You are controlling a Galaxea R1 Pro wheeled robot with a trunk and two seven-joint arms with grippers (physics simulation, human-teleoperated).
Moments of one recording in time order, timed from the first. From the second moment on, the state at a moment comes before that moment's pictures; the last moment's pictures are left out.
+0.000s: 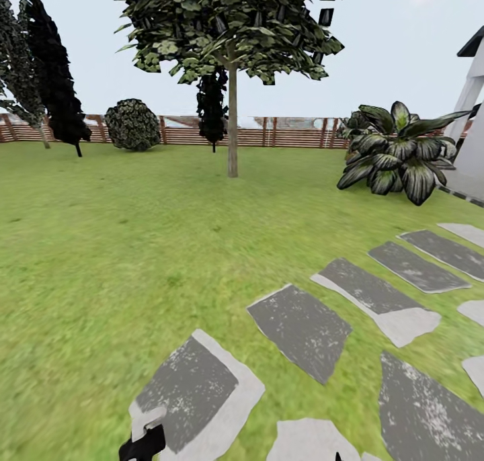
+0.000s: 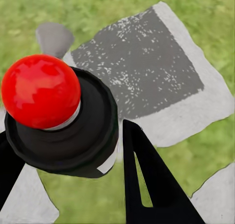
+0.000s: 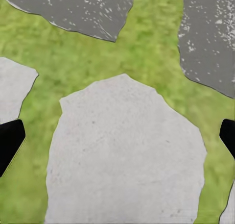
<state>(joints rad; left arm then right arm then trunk) -0.46 -0.04 -0.08 -0.12 0.41 -0.31 0.20 -0.30 0.02 -0.33 -0.24 0.00 -0.33 -0.12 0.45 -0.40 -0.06</state>
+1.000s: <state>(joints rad) -0.46 0.00 -0.07 -0.10 0.42 -0.30 0.18 -0.30 0.01 -0.34 -0.24 0.00 -0.33 -0.12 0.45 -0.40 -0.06</state>
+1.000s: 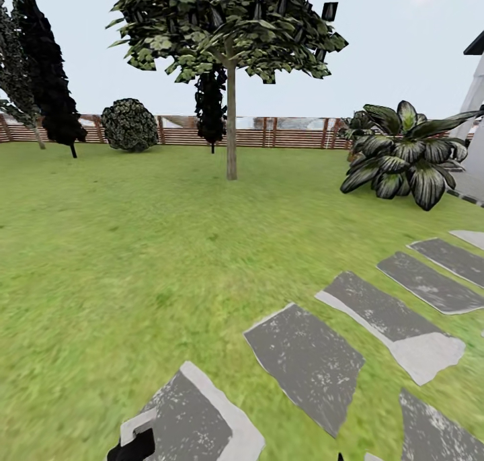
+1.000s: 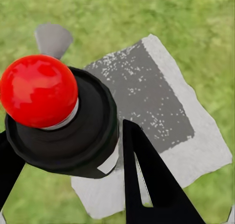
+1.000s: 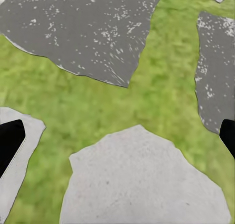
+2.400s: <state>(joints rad) -0.45 0.00 -0.07 -0.11 0.42 -0.30 0.18 -0.30 0.01 -0.34 -0.24 0.00 -0.33 -0.12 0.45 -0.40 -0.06</state>
